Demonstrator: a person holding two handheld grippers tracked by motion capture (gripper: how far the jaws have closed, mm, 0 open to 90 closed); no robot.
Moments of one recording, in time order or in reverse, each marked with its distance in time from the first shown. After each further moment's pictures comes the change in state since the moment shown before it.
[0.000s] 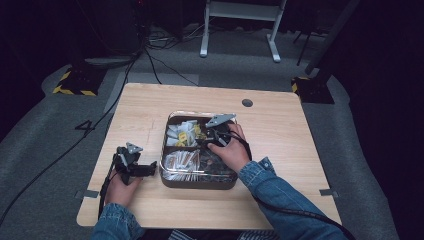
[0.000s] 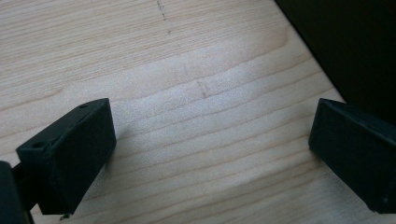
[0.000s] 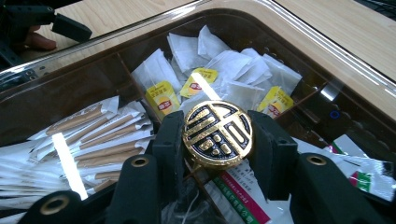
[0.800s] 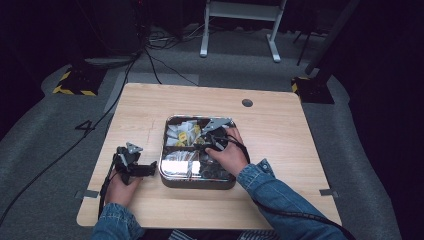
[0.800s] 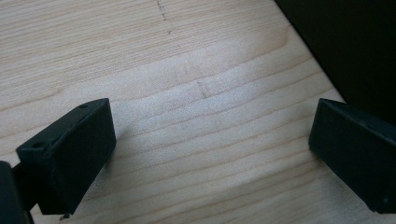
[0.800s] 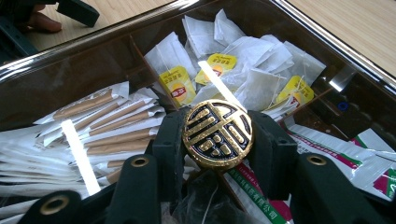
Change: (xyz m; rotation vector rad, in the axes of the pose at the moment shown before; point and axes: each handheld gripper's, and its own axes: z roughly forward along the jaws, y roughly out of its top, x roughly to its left) left arm 0.000 0.000 0.000 0.000 -0.002 -0.003; right arm 0.010 -0.005 0.005 0.029 0.008 -0.022
